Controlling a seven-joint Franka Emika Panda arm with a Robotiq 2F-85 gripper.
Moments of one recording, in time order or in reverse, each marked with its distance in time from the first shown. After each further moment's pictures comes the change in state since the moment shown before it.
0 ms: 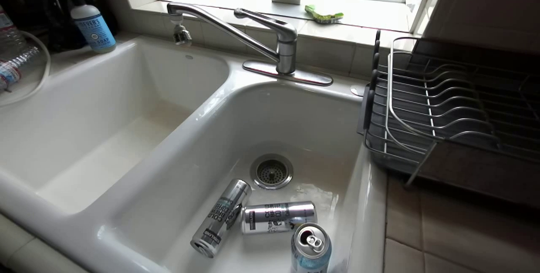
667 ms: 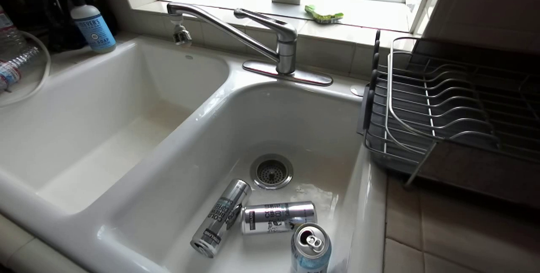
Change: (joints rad) arm -0.024 0.194 -0.012 0.261 0.137 0.062 0.300
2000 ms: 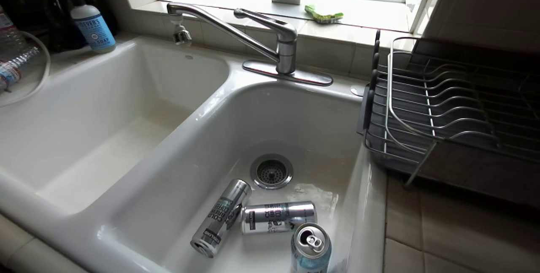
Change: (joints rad) arm -0.022 0.303 0.015 0.359 0.069 0.033 0.029
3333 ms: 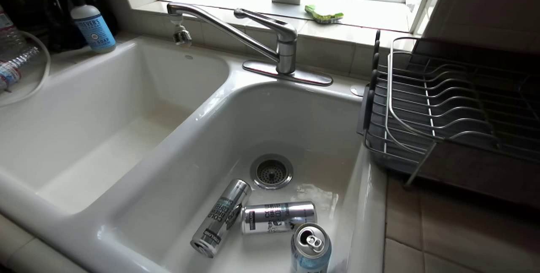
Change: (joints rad) arm -0.002 0.109 0.000 0.135 0.000 0.039 0.012
